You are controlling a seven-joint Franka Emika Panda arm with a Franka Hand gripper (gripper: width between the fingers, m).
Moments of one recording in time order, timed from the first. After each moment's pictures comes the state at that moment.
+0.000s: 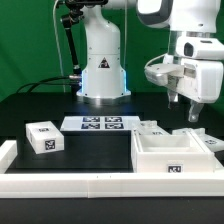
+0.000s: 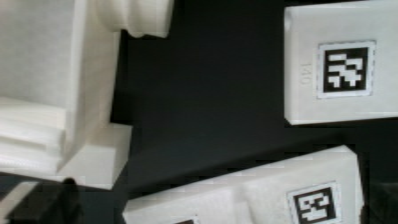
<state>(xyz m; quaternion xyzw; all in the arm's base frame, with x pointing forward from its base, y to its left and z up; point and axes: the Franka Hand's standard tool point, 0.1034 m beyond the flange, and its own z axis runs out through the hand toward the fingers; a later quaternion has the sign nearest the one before) 0.464 0.143 0.067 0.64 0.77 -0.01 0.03</state>
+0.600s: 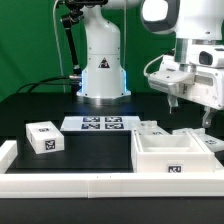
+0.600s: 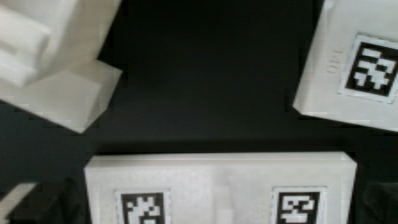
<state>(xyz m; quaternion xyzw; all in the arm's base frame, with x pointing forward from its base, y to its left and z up) 0.459 0.157 0.054 0.54 0.84 -0.01 0.02</state>
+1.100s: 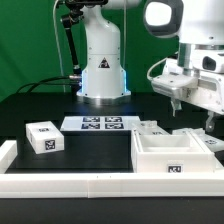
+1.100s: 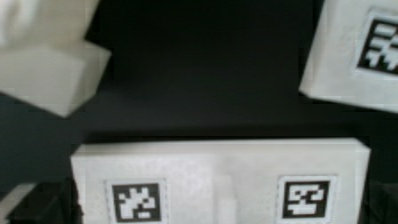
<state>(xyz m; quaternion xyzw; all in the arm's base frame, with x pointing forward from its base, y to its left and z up) 0.453 0.174 0.041 0.53 0.85 -0.01 0.01</state>
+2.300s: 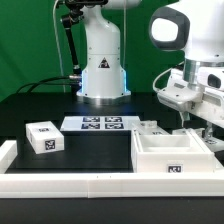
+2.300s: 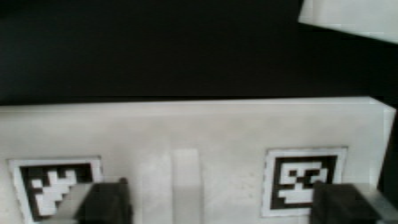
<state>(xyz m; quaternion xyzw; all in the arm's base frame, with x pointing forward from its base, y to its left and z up) 0.431 0.188 0.014 0.53 0.85 -0.02 -0.02</state>
